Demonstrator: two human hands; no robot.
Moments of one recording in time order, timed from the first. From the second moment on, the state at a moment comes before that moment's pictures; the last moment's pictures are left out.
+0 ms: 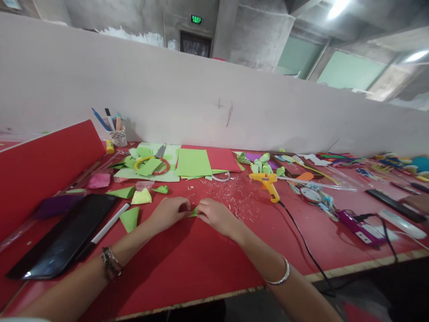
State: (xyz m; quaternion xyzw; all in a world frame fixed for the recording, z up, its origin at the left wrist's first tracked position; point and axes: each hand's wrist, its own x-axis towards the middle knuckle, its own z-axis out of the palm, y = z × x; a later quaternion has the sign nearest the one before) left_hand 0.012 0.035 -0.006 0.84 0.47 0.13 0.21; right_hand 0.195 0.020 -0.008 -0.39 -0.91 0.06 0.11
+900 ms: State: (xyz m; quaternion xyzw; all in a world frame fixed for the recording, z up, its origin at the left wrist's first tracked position) left_hand 0.014 0.026 -0.002 0.89 0.46 0.06 0.06; right_hand 0.198 0.025 -0.015 -0.38 -0.91 0.12 0.16
